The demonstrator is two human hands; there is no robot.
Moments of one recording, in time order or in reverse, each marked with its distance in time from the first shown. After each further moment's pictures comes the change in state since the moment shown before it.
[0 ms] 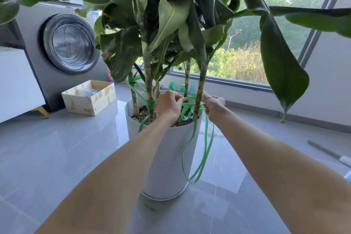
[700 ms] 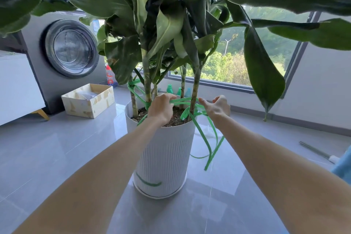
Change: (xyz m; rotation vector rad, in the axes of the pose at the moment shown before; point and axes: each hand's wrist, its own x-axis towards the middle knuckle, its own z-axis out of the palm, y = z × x) left_hand -0.015 -0.005 -0.025 0.083 -0.108 0.134; right_hand -0.034 -0.006 -0.034 -0.617 0.158 -0.330
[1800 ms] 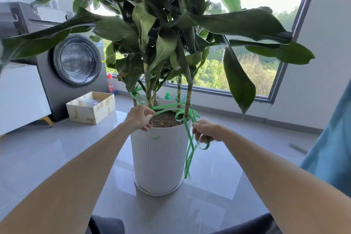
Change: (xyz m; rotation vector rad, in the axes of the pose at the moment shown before) left_hand -0.048 -0.024 -0.067 -0.153 -0.147 -0.173; right_hand -0.075 -0.006 -0.047 -0.211 -0.705 0.049
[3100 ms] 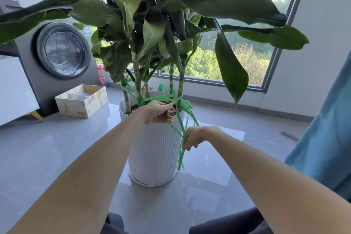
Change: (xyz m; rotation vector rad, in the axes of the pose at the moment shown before) left_hand 0.012 0.050 0.051 -0.598 -0.367 -0.290; right_hand -0.001 0.016 0.020 -0.742 -0.314 -0.069
